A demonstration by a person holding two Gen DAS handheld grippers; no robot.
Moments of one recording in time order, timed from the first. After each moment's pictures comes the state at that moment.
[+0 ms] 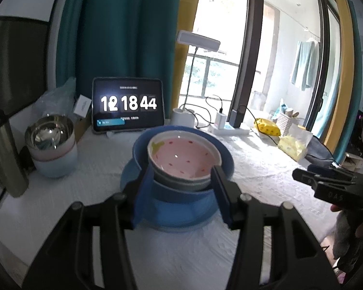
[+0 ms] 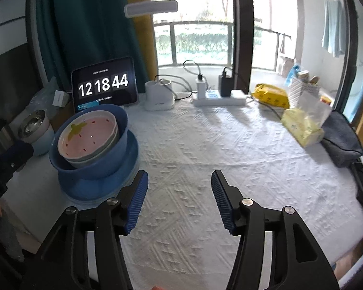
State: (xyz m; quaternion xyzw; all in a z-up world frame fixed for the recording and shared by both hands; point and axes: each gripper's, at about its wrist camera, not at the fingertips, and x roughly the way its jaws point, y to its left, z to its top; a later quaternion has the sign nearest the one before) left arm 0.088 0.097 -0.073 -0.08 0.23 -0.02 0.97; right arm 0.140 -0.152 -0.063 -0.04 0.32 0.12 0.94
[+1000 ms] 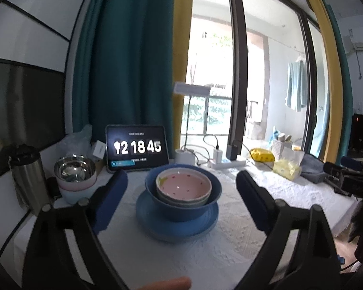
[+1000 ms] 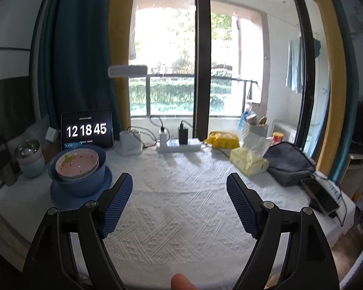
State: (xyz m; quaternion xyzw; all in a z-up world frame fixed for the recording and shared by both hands) left arm 0.006 0.089 -0.032 -0.04 0.09 0.00 1.00; right arm 0.044 -0.215 -0.020 -0.04 0.16 0.05 0.98
